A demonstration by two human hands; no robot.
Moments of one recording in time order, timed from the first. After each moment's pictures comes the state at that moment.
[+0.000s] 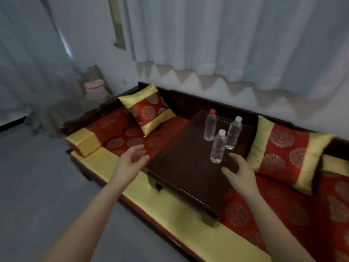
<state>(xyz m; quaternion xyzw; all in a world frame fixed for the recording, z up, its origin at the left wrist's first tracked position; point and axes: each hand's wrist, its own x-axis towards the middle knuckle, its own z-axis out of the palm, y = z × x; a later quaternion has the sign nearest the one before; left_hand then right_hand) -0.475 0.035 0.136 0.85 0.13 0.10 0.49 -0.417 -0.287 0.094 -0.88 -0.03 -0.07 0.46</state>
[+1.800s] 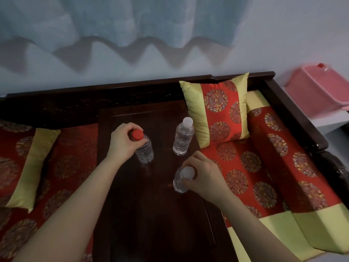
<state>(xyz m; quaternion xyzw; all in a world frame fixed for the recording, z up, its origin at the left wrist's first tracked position) 0.064 -0.102 0.009 0.87 -0.24 -0.07 0.42 -0.146 -0.261 0.027 -0.93 0.14 -0.08 0.32</state>
